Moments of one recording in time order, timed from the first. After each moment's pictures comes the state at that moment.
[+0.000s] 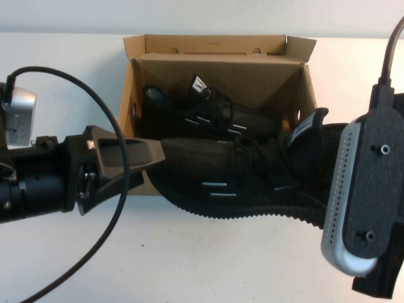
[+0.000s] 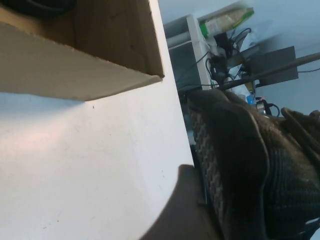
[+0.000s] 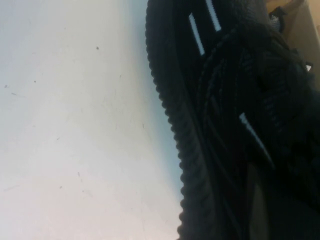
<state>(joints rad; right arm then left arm) 0.99 0.99 -1.06 -0.25 0.85 -0.40 -0.18 1.09 -0.65 -1.49 0.92 0.72</state>
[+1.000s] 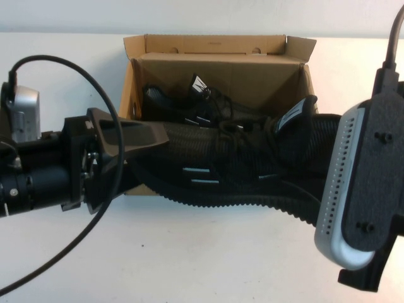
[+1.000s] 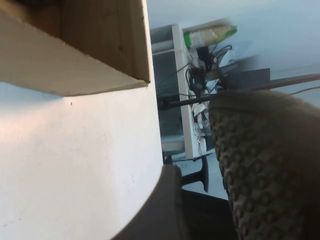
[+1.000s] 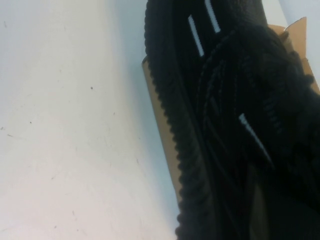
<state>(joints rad) 0.99 0.99 -1.06 -0.22 0.76 -0.40 -0.18 1.14 -0.65 -1.58 0.93 0.67</state>
